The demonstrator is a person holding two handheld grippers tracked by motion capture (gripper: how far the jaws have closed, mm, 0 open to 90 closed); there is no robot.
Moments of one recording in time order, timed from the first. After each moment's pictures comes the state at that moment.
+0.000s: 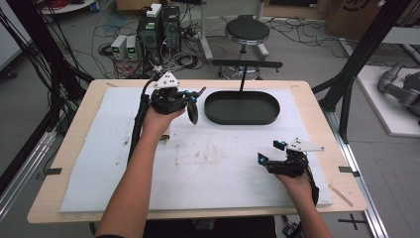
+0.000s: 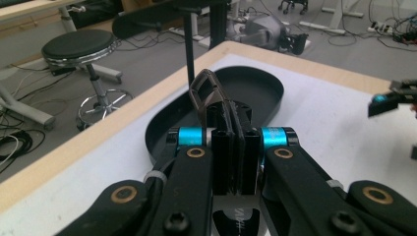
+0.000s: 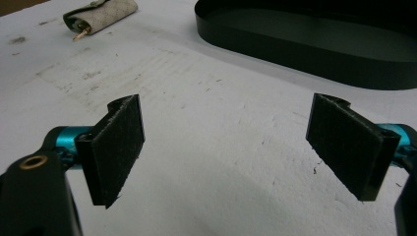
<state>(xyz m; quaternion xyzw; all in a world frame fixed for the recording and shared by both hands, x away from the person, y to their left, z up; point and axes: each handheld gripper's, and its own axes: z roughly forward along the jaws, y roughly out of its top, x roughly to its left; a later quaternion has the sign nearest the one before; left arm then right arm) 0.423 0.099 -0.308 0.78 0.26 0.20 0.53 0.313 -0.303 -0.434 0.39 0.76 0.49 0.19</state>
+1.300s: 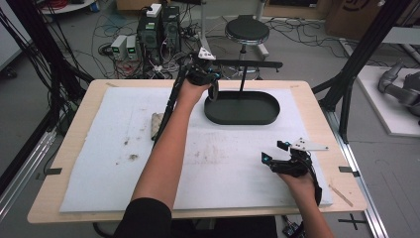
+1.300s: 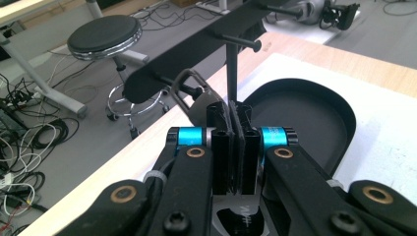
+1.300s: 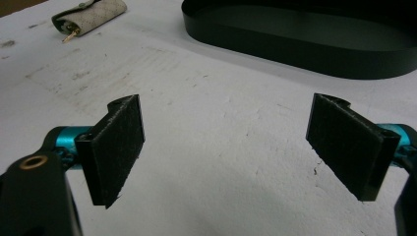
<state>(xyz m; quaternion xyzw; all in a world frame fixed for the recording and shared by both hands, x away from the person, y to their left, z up) 0.513 0.016 -0.295 0.81 0.29 0.23 0.46 0.314 -0.313 -0.435 0.41 0.75 0.48 0.19</state>
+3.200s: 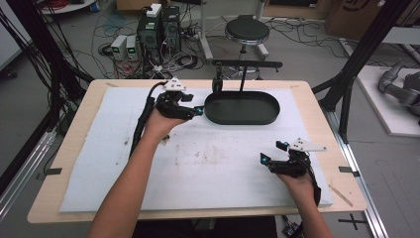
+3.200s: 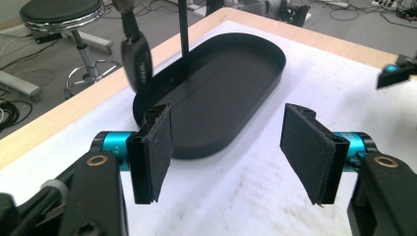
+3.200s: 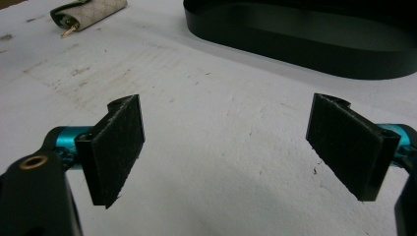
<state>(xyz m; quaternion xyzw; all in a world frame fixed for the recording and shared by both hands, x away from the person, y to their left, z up) 0.418 0.100 -0.332 0.81 0.28 0.16 0.50 0.313 -0.309 -0.436 0.41 0.76 0.48 0.19</state>
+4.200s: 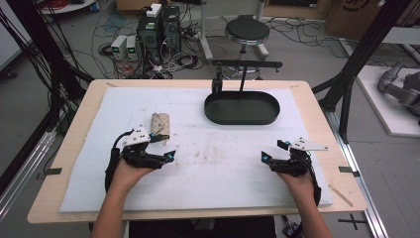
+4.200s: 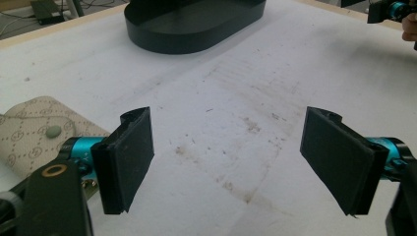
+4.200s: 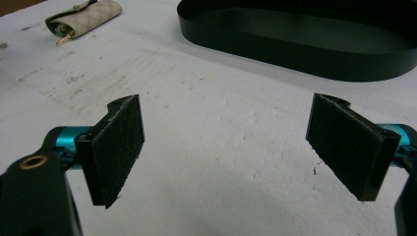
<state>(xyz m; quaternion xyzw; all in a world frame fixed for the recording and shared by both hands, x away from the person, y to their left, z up) 0.321 0.174 -0.410 0.79 0.30 0.16 0.51 0.314 -0.310 -0.435 0.42 0.75 0.48 0.20</state>
